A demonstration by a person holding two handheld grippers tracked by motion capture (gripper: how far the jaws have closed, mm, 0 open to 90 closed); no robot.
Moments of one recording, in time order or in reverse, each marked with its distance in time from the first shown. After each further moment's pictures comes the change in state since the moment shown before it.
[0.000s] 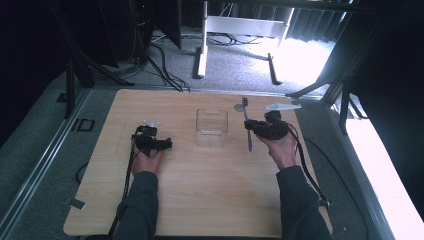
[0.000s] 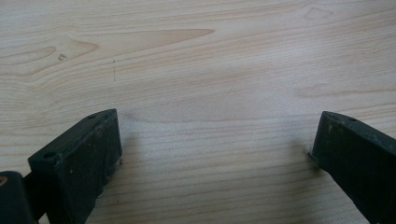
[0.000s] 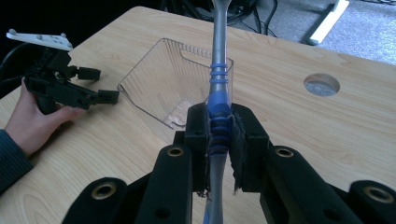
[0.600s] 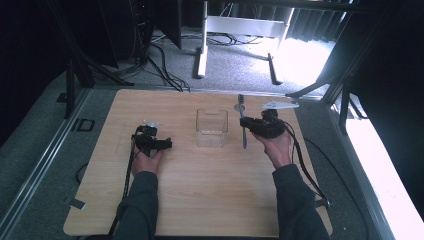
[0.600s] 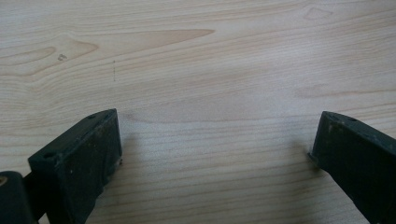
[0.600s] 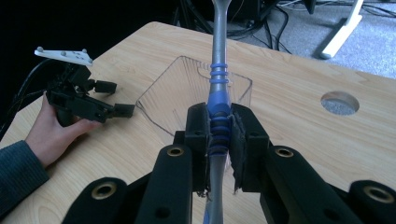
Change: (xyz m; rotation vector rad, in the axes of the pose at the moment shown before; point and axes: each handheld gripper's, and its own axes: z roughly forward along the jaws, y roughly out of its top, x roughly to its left) left arm 0.000 0.000 0.000 0.000 0.000 0.000; right arm 0.009 0.007 0.005 -0.050 0.043 -0.008
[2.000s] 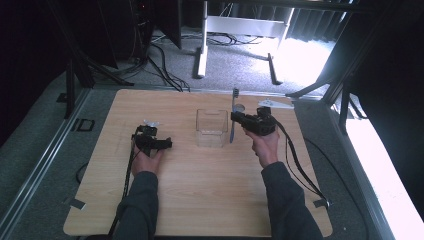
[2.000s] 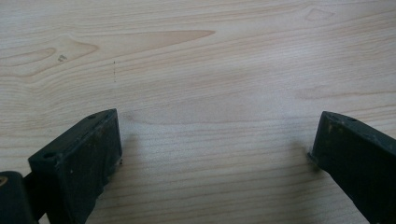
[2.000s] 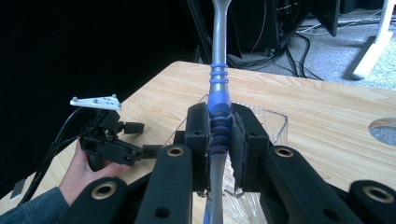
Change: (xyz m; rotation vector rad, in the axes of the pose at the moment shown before) left arm 0.000 0.001 0.000 0.000 0.002 -0.002; right arm 0.004 0.000 0.022 -0.147 0.099 0.103
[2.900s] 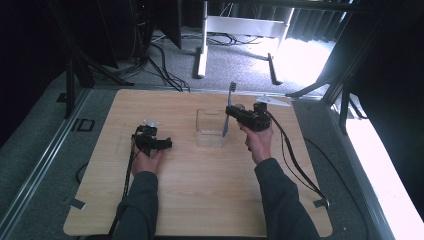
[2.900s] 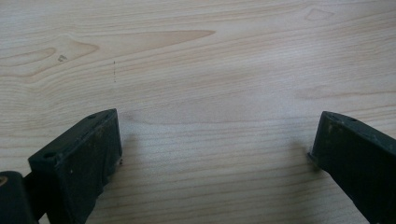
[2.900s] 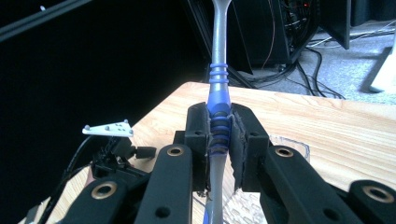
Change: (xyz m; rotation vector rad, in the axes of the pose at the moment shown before) left arm 0.000 0.000 0.000 0.000 0.000 0.001; right arm 0.001 0.007 0.016 -0.080 0.049 0.046
